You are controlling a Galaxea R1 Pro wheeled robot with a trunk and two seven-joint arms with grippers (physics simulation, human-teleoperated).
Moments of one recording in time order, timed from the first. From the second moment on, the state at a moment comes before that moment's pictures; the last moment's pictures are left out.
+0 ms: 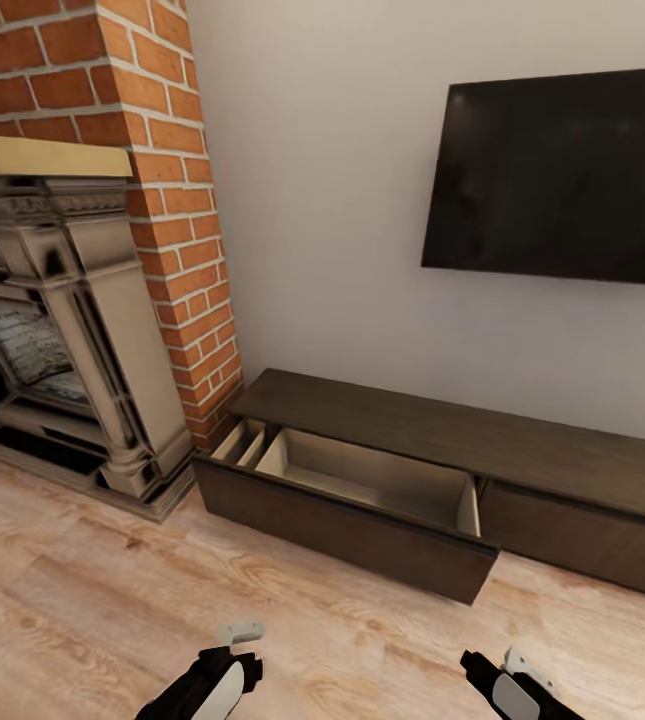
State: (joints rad) left arm -0.43 -0.06 -0.46 -0.57 0.64 0.40 0.49; right arm -0.52 -0.10 0.20 -0.17 -0.91 0.03 -0.18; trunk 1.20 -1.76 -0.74
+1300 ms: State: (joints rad) left arm -0.43 -0.06 -0.46 -0.57 0.63 0.40 0.49; right arm -0.52 -0.10 0.20 -0.17 -0.91 0.02 -0.18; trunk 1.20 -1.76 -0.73
